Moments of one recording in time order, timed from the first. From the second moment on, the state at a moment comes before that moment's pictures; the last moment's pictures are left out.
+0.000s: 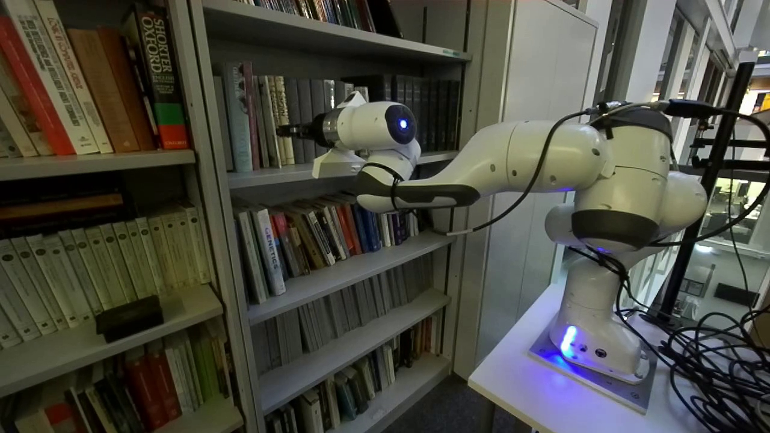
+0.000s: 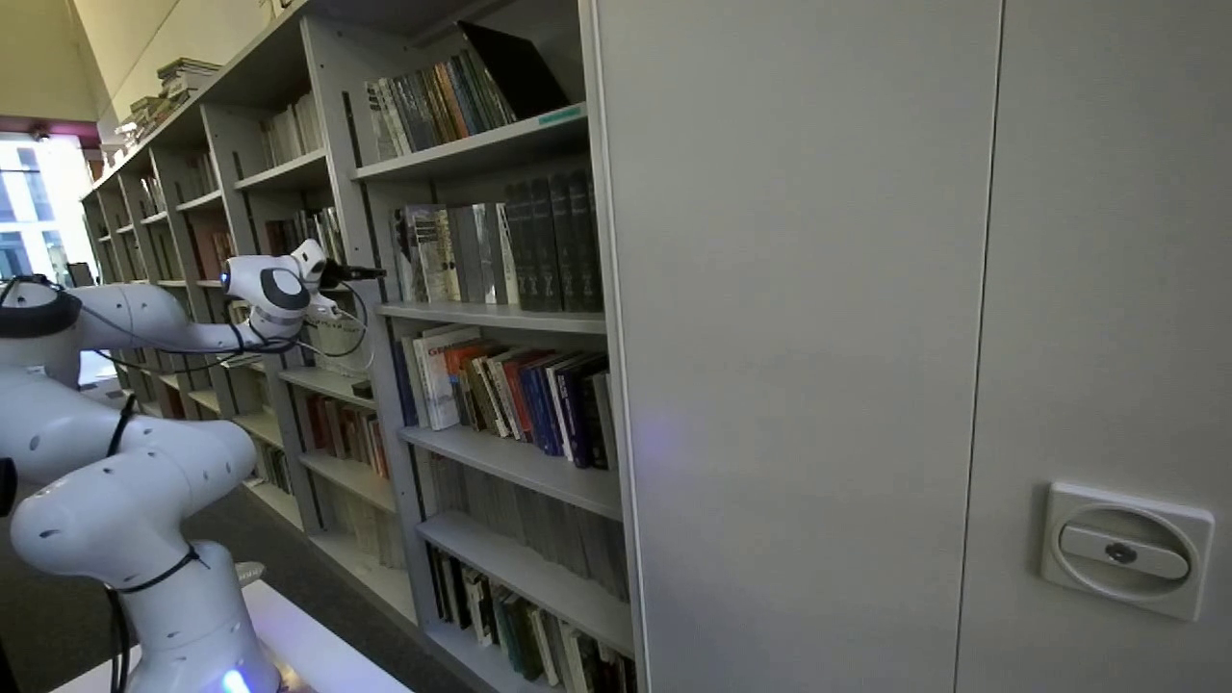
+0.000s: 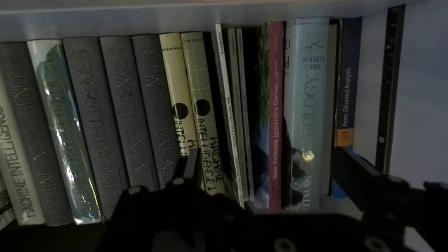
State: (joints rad) arm -1.12 -1.05 1.43 -1.96 0.25 3.15 0.88
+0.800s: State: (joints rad) arm -1.31 -1.05 1.51 -1.80 0.27 3.15 0.88
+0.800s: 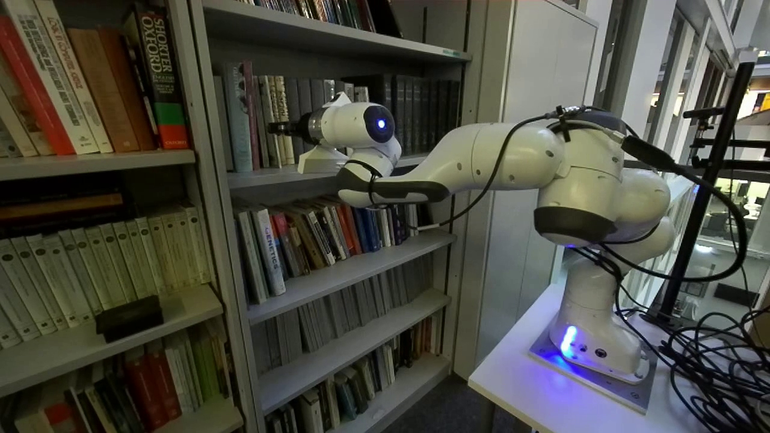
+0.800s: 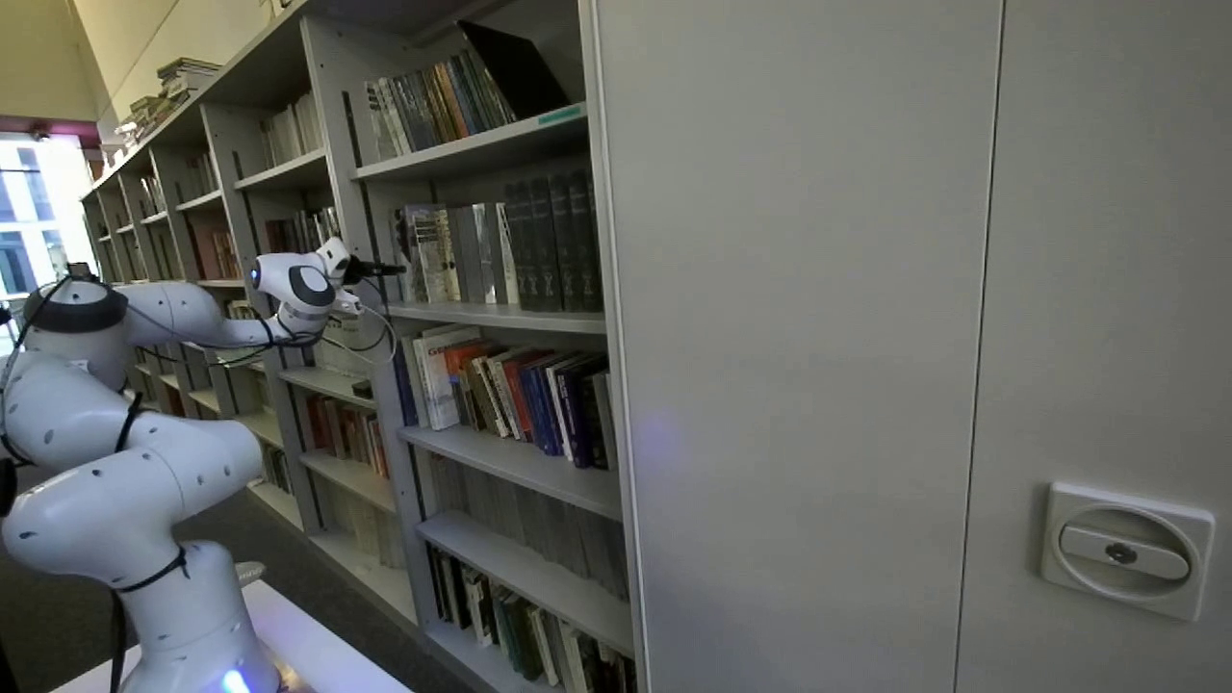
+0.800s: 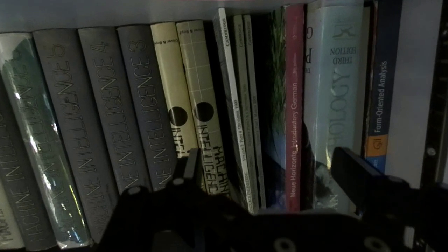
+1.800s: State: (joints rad) arm -1.52 -1.04 1.62 -1.60 0.30 3.18 0.88
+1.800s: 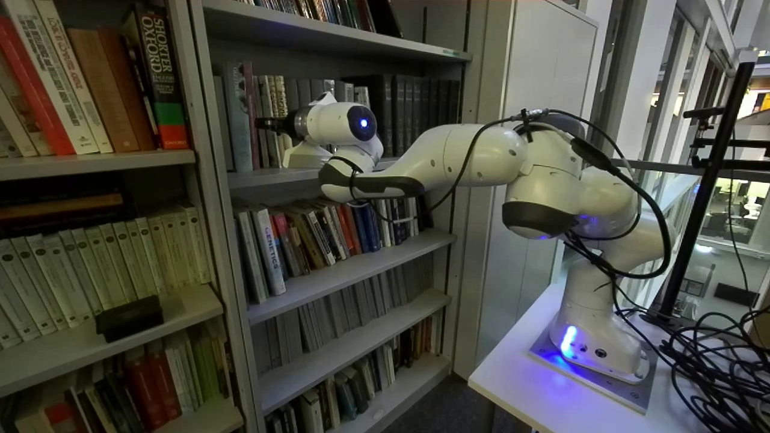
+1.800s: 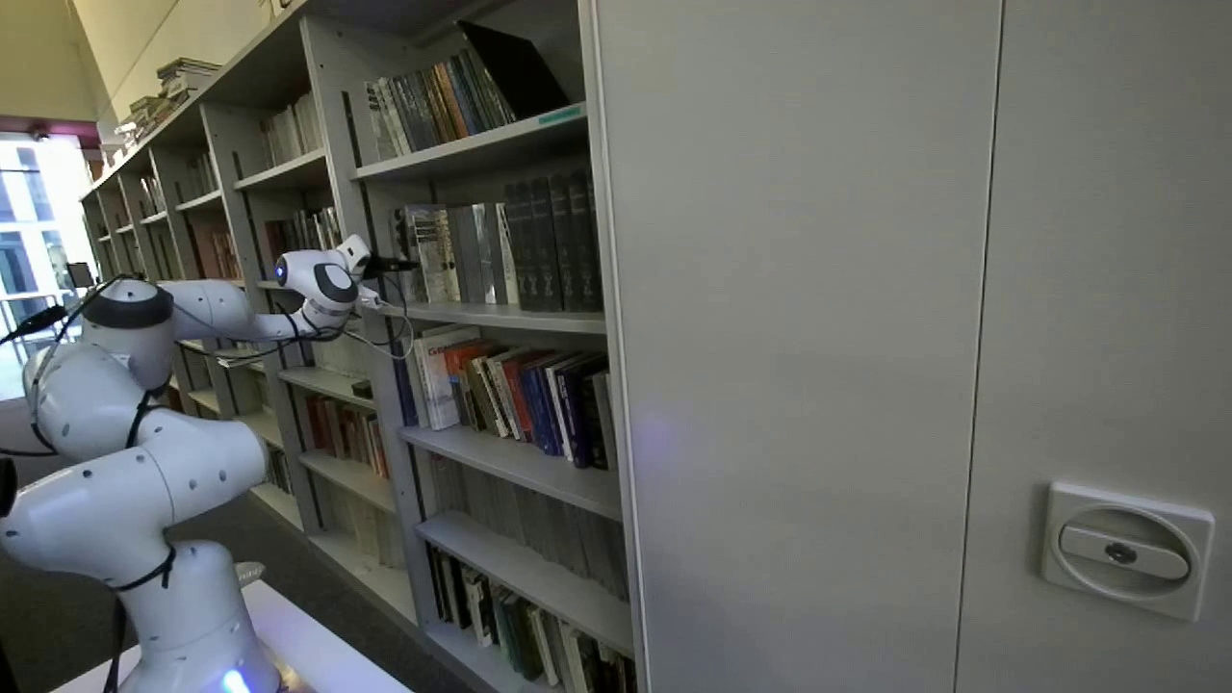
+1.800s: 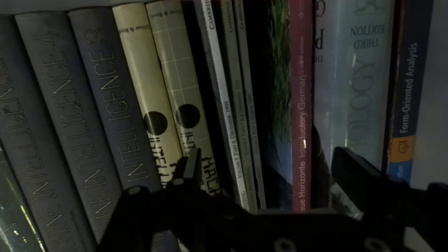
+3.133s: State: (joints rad) arm -1.60 -0.99 1.67 -1.53 0.31 3.24 0.85
